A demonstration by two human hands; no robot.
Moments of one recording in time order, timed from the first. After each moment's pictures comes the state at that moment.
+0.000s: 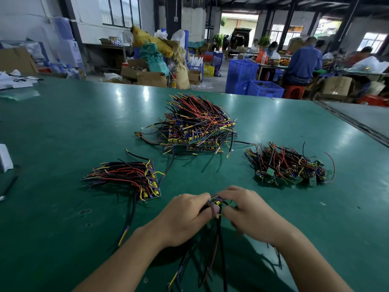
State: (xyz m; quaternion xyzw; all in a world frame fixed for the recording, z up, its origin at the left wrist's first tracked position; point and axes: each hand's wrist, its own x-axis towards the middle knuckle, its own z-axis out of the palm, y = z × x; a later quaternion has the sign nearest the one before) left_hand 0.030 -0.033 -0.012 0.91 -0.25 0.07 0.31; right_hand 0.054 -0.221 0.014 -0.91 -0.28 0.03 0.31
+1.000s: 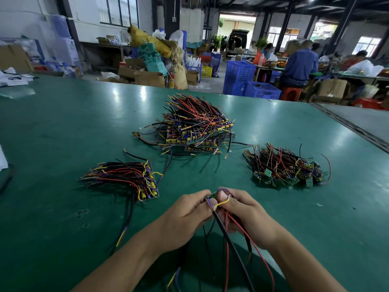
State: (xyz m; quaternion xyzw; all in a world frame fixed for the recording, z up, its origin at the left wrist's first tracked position) left_hand 0.019 -0.034 -0.009 0.75 -0.24 -0.02 0.62; right_hand 0.043 -0.213 0.011 -0.66 -0.27 0.21 0.67
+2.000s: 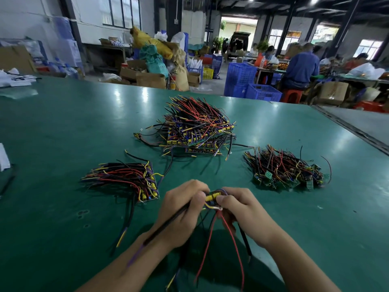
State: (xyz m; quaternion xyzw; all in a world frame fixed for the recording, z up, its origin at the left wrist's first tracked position) left_hand 0.027 -0.041 -0.015 0.78 -0.22 0.30 0.50; right_hand 0.050 -0.209 0.010 -0.76 -0.22 0.12 0.60
